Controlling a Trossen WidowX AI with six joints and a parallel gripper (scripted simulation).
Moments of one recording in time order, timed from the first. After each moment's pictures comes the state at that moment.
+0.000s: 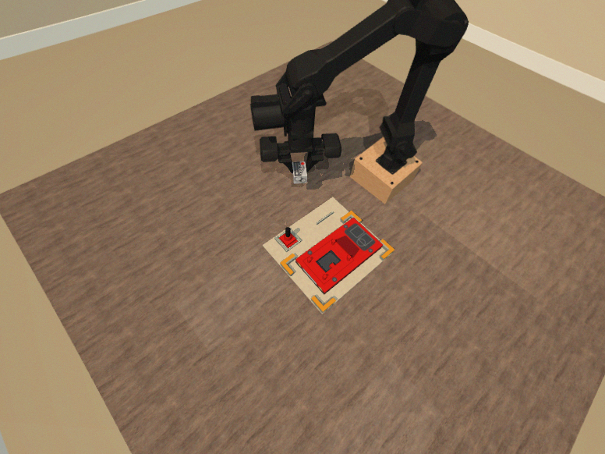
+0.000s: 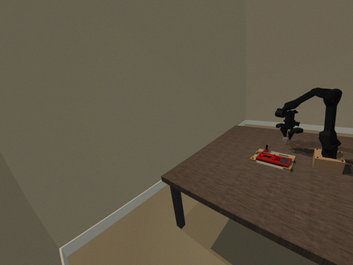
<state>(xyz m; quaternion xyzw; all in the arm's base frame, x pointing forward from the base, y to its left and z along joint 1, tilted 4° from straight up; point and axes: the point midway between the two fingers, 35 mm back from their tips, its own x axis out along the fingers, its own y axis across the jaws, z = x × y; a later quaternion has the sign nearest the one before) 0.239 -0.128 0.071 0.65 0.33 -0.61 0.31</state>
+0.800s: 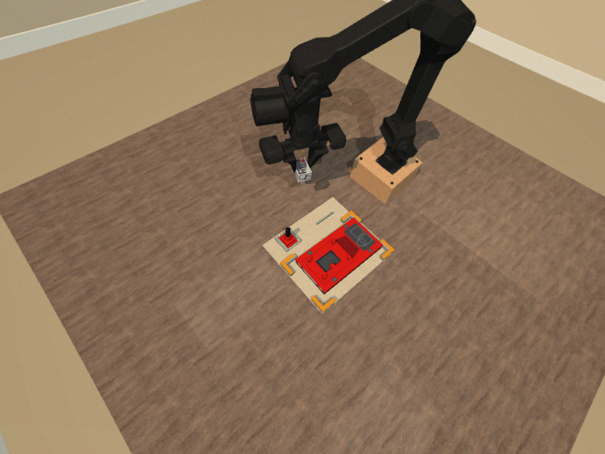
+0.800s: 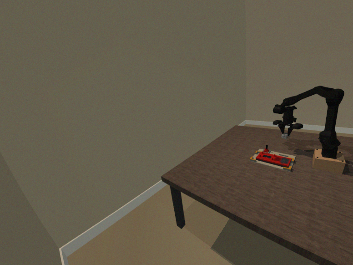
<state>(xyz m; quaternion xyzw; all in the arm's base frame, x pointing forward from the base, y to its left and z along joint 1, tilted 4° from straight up) 0.249 -0.111 0.105 0.62 0.39 -0.56 0.39</state>
